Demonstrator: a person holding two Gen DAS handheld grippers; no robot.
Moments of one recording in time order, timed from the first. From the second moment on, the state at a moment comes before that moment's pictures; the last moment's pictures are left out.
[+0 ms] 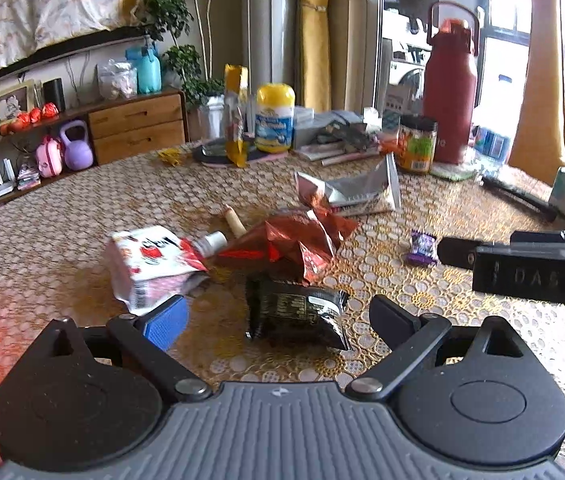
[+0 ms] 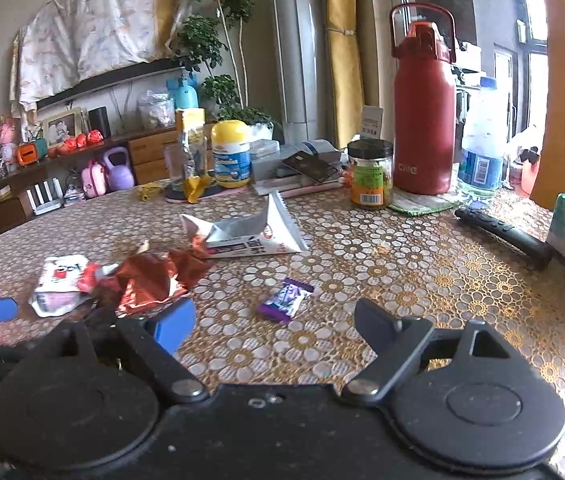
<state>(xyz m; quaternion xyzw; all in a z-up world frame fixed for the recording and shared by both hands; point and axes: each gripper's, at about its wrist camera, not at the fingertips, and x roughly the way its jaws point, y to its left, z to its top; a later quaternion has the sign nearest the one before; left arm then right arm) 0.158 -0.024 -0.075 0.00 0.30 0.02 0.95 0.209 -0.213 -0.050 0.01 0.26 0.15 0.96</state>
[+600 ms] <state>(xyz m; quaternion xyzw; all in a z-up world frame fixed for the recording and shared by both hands) 0.189 -0.025 -0.103 0.00 0.32 0.01 0.95 0.262 -0.199 -0.079 0.01 0.30 0.14 0.94</state>
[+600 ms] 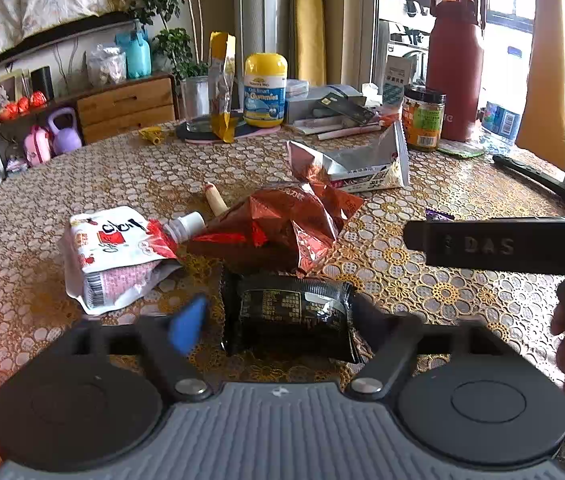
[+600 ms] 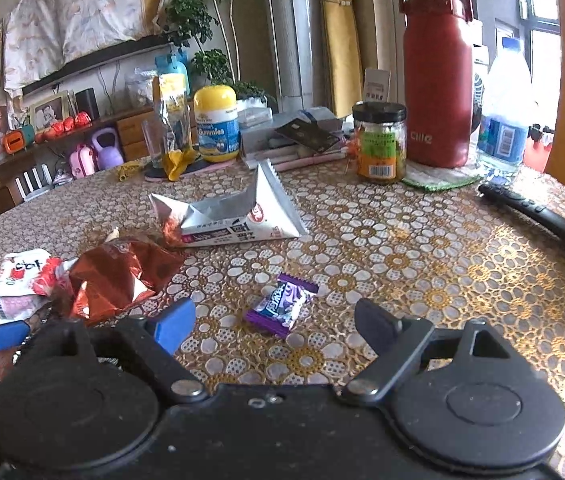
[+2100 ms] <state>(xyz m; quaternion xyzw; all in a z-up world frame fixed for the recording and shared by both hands) 0.055 0.029 -0.022 -0.05 0.23 0.06 0.97 0.178 -0.175 -0.041 0.01 0.27 0.17 0.95</state>
